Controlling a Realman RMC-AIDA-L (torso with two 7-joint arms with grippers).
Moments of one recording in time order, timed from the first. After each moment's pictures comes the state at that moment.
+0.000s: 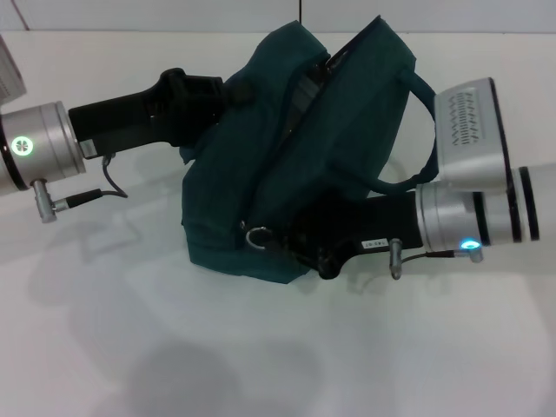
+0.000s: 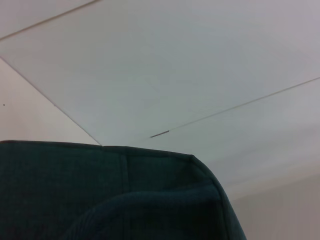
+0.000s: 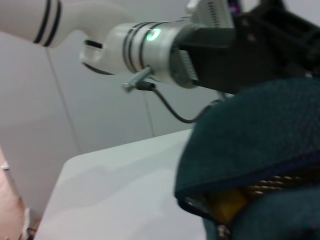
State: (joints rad) left arm -0.60 -2.00 0.82 0.42 1.60 1.53 -2.26; right arm 0.72 2.03 -1.81 -0.53 -1.16 -1.13 1.29
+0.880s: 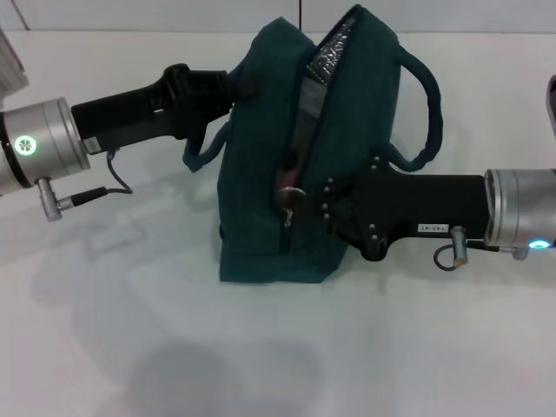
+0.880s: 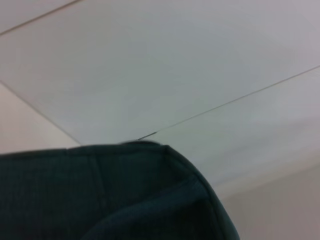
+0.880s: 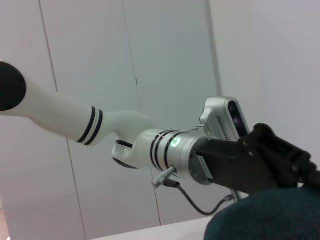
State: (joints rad) left arm -0.60 -2.01 0.82 0.43 1.59 1.55 -2.21; right arm 0.57 2.02 -1.56 -0.60 -1.17 -1.41 1.16
